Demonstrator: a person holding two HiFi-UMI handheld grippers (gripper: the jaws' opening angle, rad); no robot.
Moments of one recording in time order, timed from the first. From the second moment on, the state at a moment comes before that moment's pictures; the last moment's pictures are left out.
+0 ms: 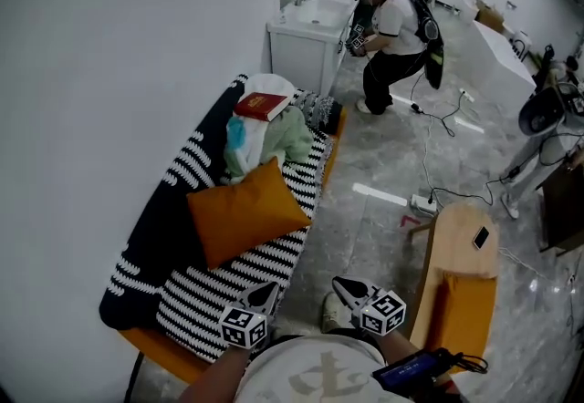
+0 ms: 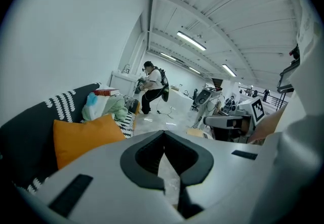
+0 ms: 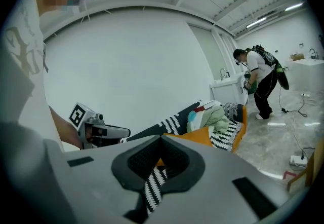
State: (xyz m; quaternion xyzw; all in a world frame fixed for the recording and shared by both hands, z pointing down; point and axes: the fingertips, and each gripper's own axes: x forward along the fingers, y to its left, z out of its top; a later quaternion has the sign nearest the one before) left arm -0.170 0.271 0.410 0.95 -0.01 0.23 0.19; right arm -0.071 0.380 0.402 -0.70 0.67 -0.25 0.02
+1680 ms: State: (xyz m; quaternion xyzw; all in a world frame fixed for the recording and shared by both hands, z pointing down) left arm -0.010 0.184 0.421 0.94 -0.14 0.23 0.22; right arm 0.128 0.261 0.424 -0.61 0.74 -0.28 0.00
